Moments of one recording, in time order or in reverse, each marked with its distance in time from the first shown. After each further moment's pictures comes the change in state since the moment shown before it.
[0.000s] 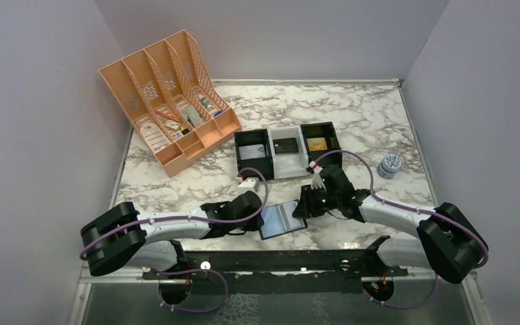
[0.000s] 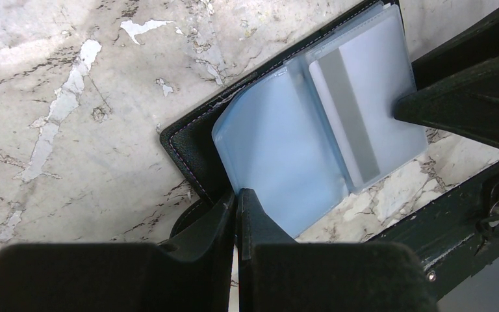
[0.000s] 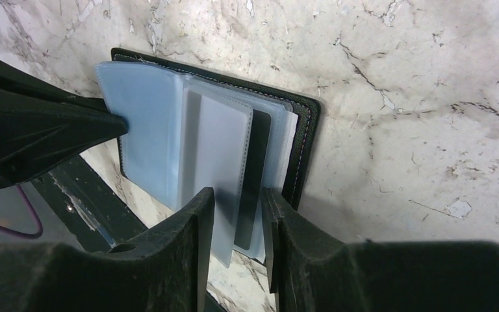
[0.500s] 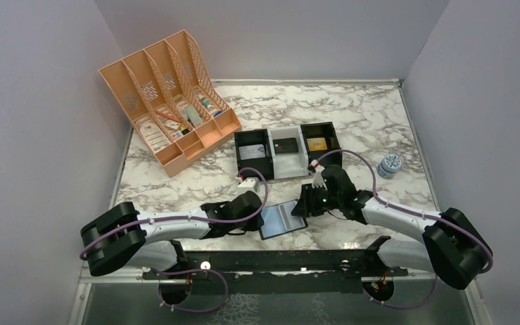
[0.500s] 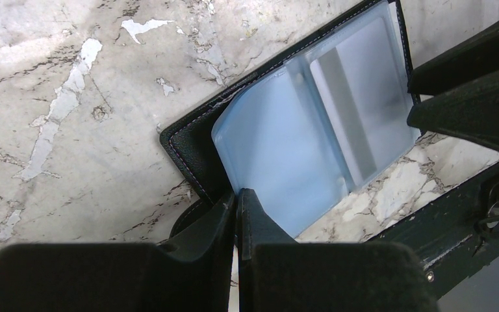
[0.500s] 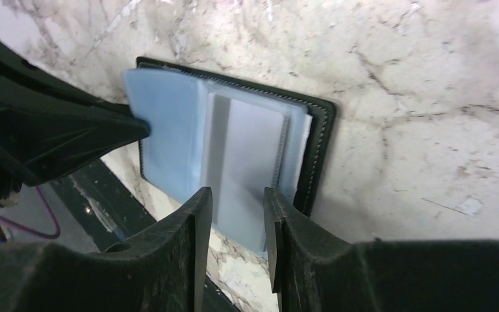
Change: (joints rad) left arm 0.000 0.000 0.000 0.000 0.000 -0.008; right arm 0.001 -0.048 -0.021 0.036 -0.022 0.043
